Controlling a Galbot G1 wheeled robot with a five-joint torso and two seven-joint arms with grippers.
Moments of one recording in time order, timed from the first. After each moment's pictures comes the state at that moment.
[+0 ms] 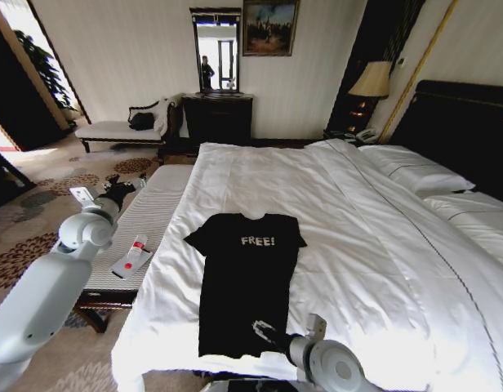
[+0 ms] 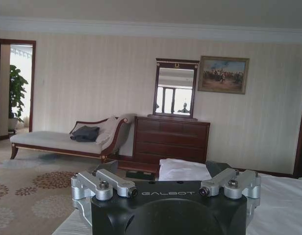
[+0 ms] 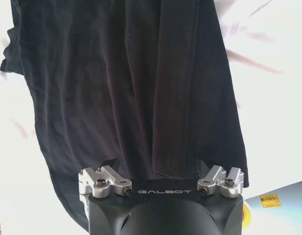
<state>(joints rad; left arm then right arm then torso) 0.79 -0.71 -0.47 -1.81 -1.00 0.31 -0.33 -1.47 0.94 0.01 2.31 1.65 -0.26 0.95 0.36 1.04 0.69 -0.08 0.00</state>
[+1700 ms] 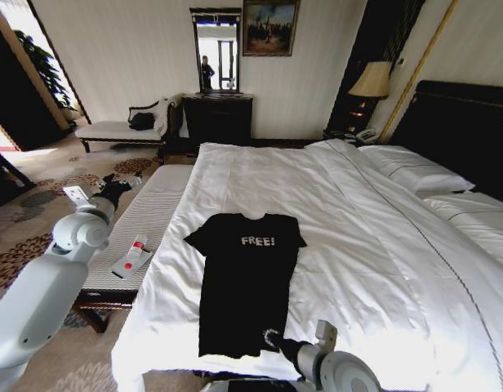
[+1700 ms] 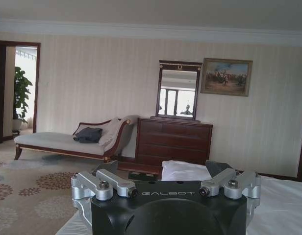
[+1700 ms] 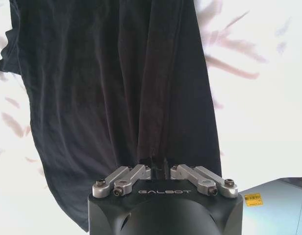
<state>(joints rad) 0.81 -0.72 -0.50 -1.83 -0.99 0.32 -0.34 -1.56 0.90 0.06 2.38 1.60 -0.26 0.95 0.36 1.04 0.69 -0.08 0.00</state>
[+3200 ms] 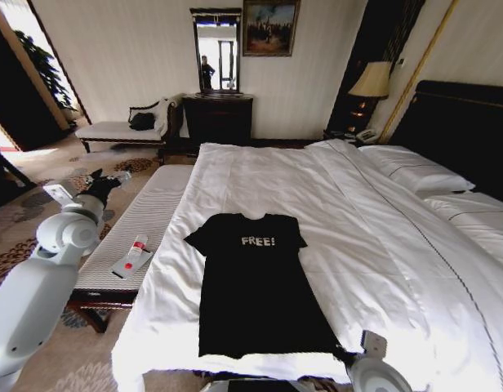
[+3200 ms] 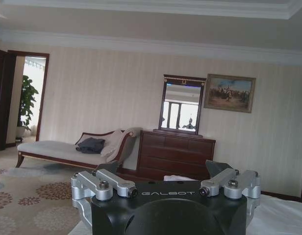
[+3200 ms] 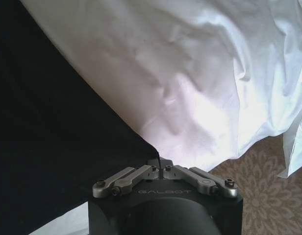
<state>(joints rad) 0.85 -0.73 -0.60 -1.87 -1.01 0.31 -0.33 -1.82 0.74 0.33 2.37 1.42 -0.26 1.30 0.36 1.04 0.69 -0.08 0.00</state>
